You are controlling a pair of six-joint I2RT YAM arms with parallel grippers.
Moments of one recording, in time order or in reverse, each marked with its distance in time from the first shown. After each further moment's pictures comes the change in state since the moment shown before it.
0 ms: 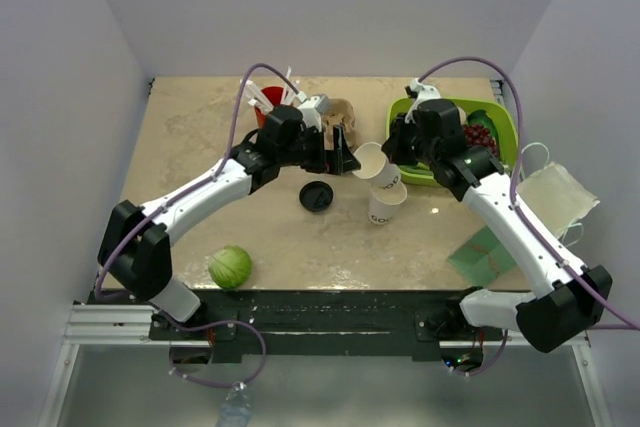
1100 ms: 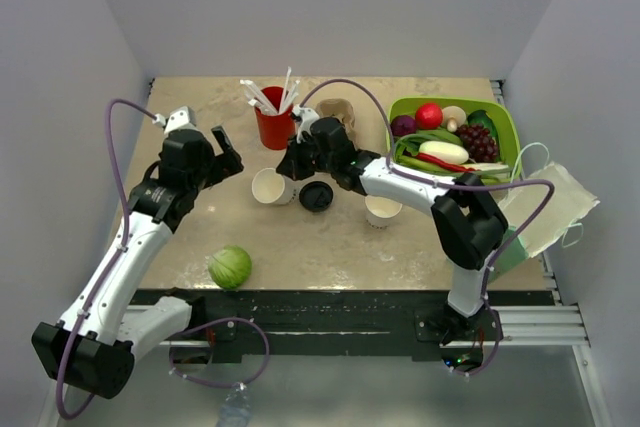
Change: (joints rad) left arm 0.361 -0.594 -0.237 -0.441 -0.594 -0.012; right arm 0.317 0.585 0.101 0.595 -0.245 0.040
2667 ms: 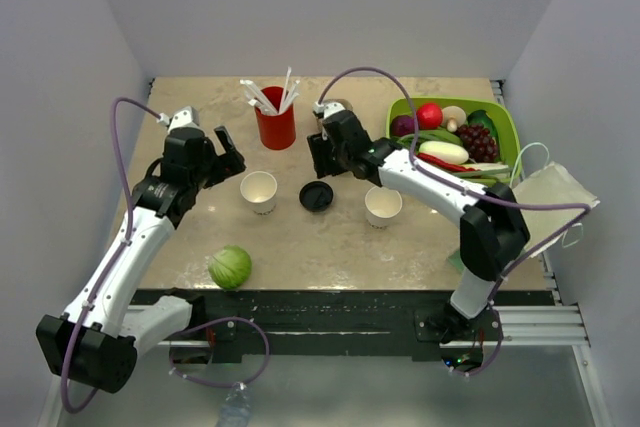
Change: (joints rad) left arm 0.026 0.030 -0.007 0.008 0.056 0.003; right arm -0.038 -0.124 0.051 -0.425 0.367 -0.172
